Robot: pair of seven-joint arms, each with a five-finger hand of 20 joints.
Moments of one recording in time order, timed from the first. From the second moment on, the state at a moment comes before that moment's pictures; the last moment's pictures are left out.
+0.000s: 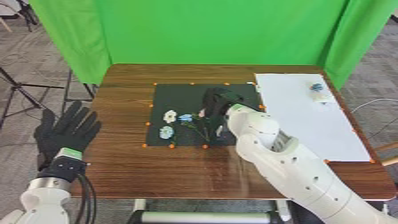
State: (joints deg) left arm 130.0 -53.4 -98.6 -123.6 9.0 14.6 20.8; right arm -64.3 -65.0 45.0 -95.9 -123.3 -15.0 29.0
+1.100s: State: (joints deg) left arm 129.5 -53.4 -98.5 -123.6 7.4 15.0 21.3; right arm -67.3 -63.2 54.4 -101.0 -120.6 -21.8 29.9
